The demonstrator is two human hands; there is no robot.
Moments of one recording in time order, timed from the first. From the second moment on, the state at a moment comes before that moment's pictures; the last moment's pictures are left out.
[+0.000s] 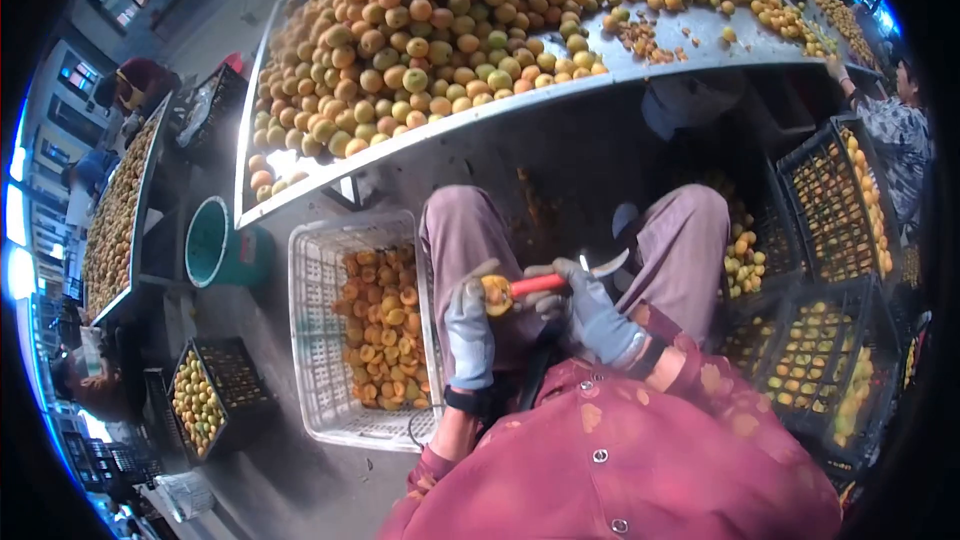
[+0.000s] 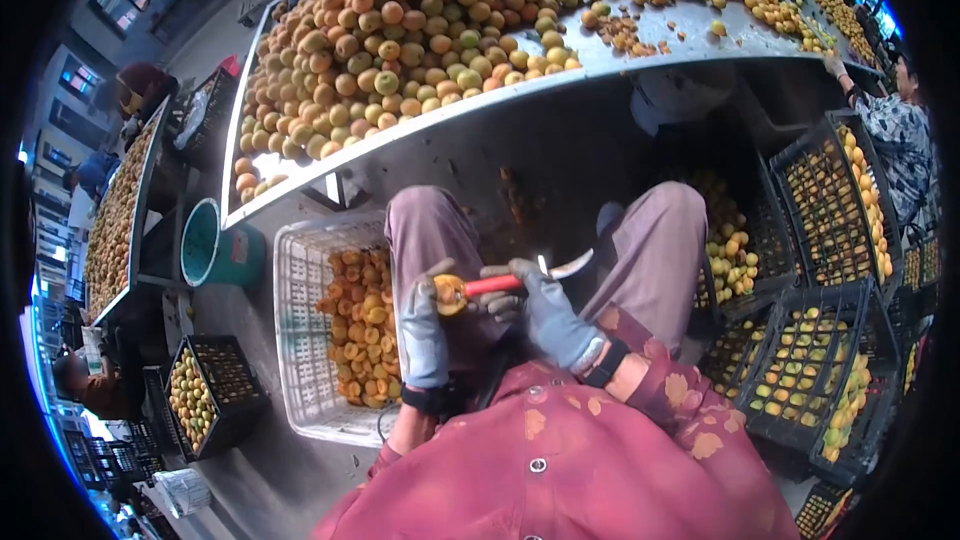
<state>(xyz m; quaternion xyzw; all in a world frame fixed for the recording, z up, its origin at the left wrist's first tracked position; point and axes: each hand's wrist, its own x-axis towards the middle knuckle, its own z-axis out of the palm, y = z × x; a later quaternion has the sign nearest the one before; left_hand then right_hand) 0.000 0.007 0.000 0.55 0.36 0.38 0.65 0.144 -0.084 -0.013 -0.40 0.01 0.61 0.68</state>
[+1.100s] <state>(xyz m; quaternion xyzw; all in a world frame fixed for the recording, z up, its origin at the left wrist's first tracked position) -0.001 0.004 0.002 0.51 0.35 0.26 0.74 0.136 -0.083 0.020 -0.53 -0.15 0.49 0.68</state>
